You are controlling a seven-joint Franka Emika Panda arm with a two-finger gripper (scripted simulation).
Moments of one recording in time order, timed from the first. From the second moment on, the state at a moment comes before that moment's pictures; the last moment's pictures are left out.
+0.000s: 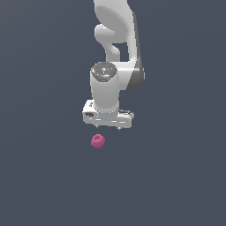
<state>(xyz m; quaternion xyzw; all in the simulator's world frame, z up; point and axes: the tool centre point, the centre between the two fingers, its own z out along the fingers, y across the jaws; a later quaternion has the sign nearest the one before) 0.027 -0.022 0.153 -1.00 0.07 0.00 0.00</state>
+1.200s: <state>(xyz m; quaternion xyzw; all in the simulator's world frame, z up) 0.044 -0.078 0.082 -0.99 0.16 0.00 0.00</state>
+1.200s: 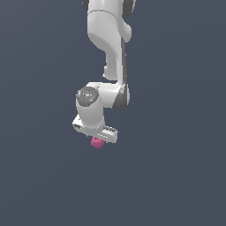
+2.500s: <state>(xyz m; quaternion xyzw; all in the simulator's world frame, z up) 0.043 -0.077 0.066 -0.99 0.17 0.00 0.00</state>
